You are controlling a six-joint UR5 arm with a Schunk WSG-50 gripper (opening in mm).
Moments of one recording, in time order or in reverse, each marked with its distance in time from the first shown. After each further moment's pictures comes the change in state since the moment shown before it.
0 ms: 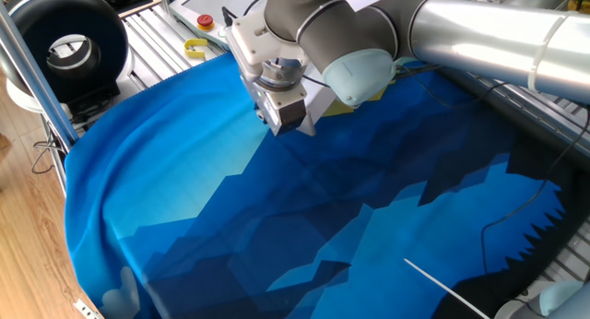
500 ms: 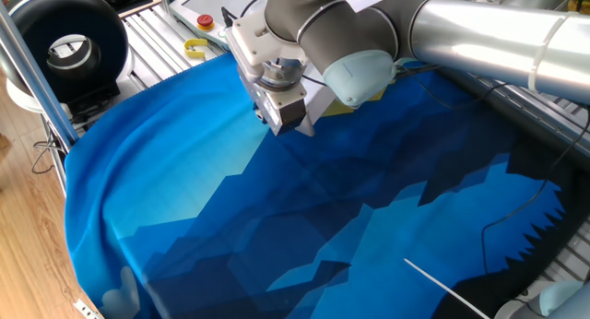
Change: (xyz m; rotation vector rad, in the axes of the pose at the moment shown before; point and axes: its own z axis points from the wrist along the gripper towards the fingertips) arm 0.006 0.007 0.000 -0.029 0.022 -0.073
